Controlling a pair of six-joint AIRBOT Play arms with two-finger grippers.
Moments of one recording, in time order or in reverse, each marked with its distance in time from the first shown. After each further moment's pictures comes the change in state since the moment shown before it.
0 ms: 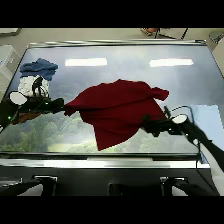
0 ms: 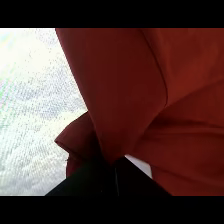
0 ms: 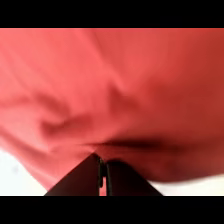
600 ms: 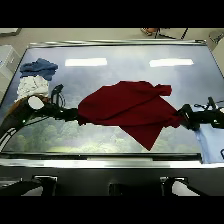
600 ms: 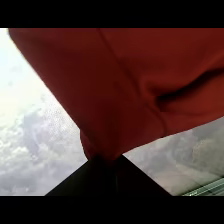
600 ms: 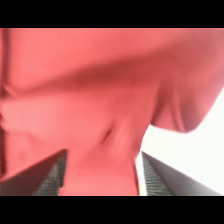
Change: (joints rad) left arm -0.191 -0.020 -0.047 -0.001 -0.034 0.000; right arm -0.482 -0.012 0.262 -0.296 0.343 -0.020
